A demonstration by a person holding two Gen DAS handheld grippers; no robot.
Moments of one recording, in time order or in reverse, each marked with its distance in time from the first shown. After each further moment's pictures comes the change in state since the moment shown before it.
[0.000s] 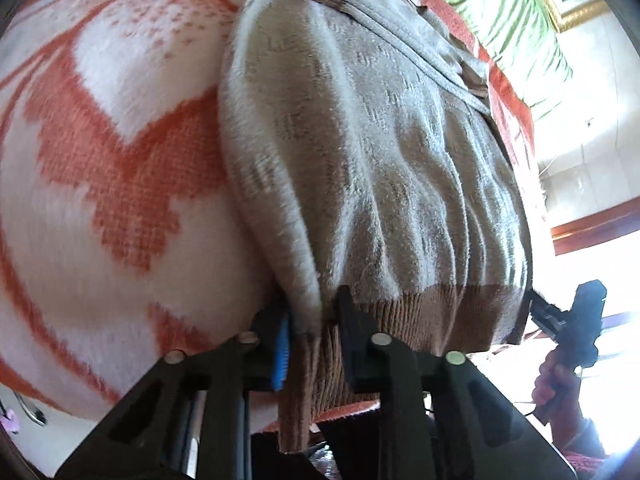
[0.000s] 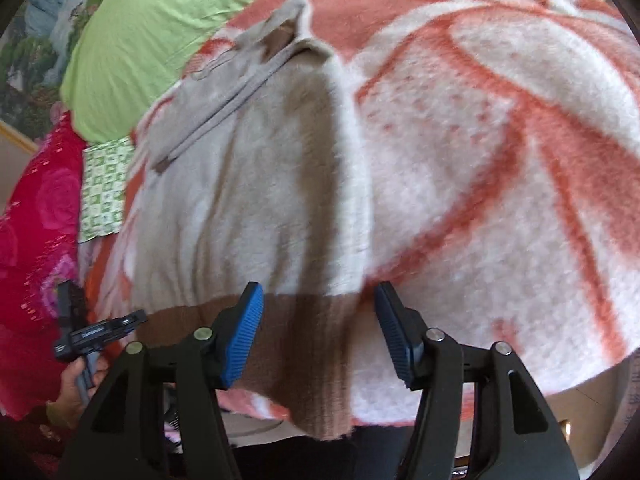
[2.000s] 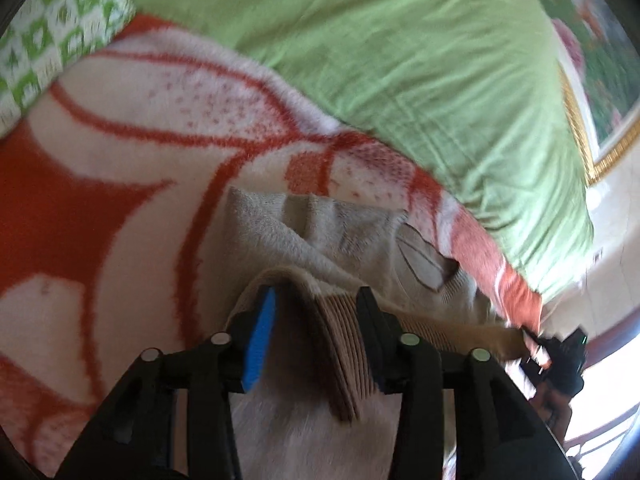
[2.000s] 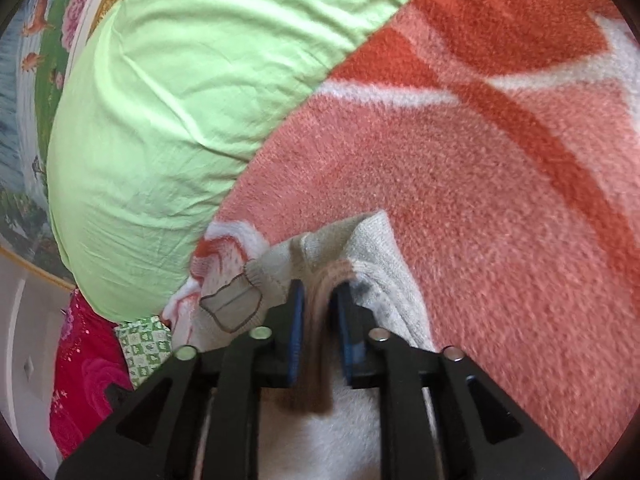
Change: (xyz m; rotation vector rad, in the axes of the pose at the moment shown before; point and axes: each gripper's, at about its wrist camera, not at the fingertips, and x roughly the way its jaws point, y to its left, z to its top) left arm 0.004 -0.007 0.354 -0.055 -0.405 -0.005; right arm 0.113 0.007 0.357 0.214 -0.250 0.167
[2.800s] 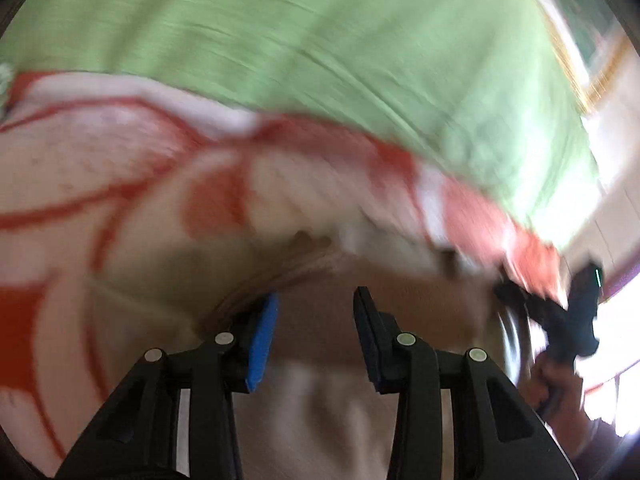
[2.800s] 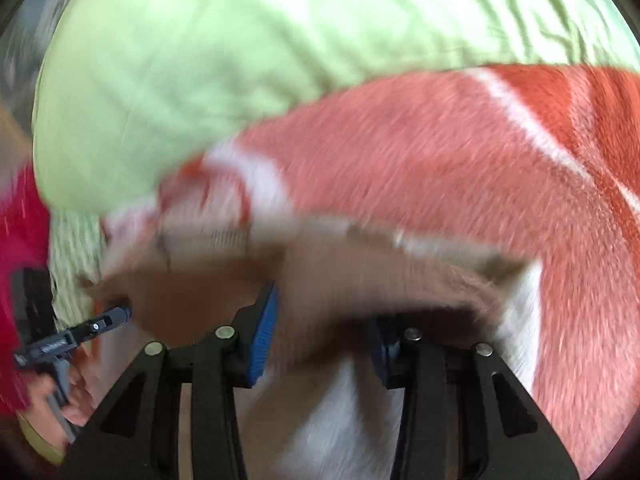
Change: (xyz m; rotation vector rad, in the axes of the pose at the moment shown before) left arm 0.095 -0.040 0.032 0.163 0.053 0.014; right arm 0.087 0.062 0.010 -0.369 0.054 -0.123
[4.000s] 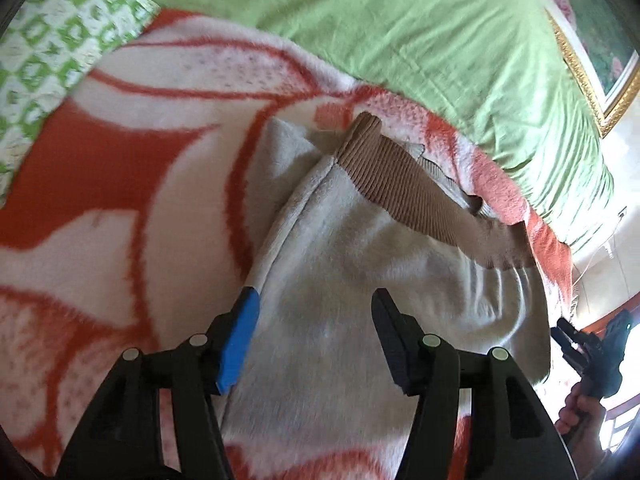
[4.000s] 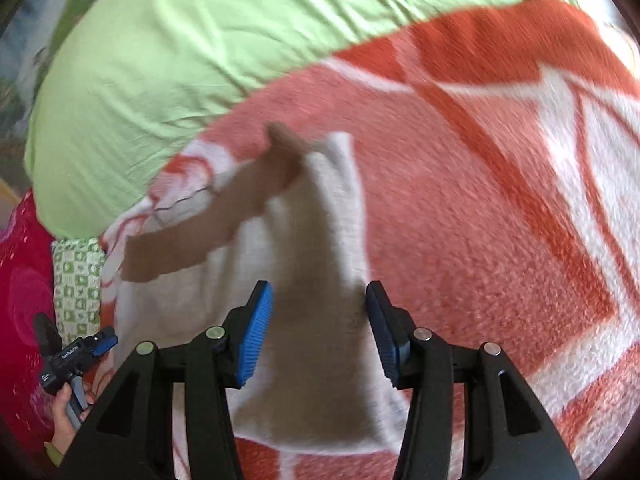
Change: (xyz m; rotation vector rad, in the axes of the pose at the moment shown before) left arm -0.096 0.040 -0.130 -0.102 -0.027 0.101; right arm -0.133 -0.019 -0.111 0.074 -0.012 -0.066
